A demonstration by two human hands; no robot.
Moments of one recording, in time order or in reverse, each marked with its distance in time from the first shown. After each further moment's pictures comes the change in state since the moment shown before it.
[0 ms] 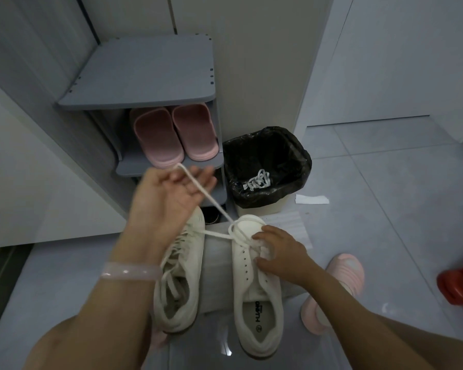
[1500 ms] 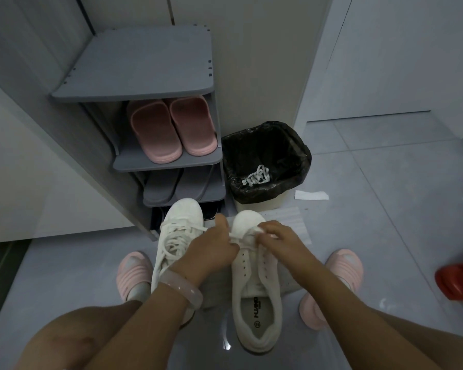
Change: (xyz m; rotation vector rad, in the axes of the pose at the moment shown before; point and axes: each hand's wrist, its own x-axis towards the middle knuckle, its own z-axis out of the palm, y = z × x) left_hand 0.010 -0.090 -0.049 1.814 -0.196 -0.163; right_hand -0.003 -0.017 -0.008 0.623 0.102 0.090
